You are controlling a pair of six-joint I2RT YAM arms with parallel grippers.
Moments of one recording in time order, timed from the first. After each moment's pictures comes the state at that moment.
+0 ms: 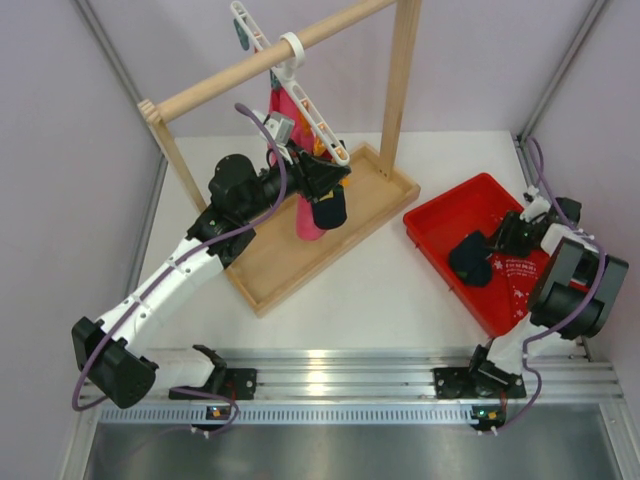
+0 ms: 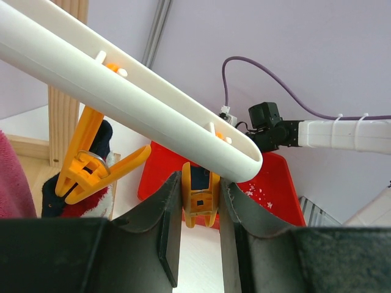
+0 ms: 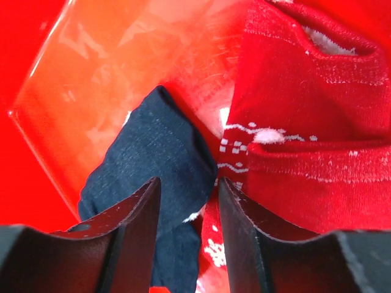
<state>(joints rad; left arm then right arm) -0.60 1.25 1.22 0.18 0.37 -0.46 -0.51 1.65 0.94 -0.34 -0.55 -0.10</state>
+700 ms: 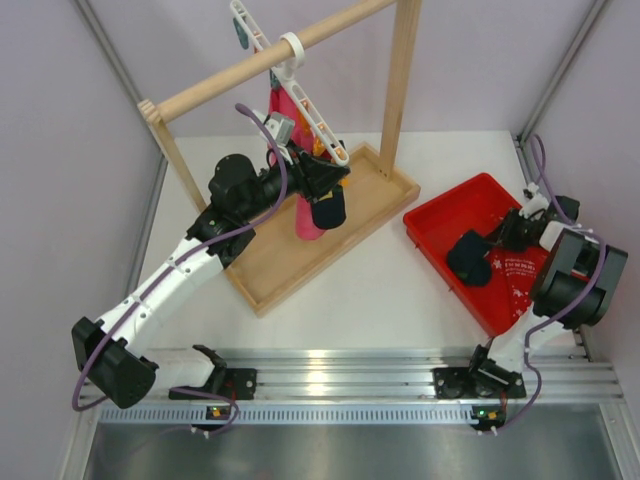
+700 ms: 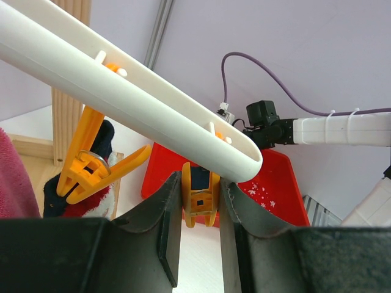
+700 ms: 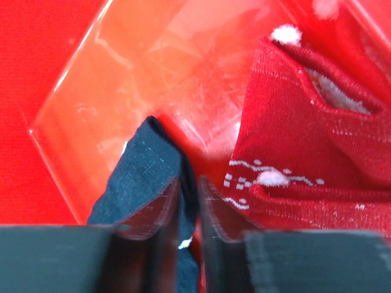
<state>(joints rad) -0.60 1.25 1.22 0.17 0.36 -0.45 -0.51 1.74 0.96 -0.25 -0.62 -0.05</state>
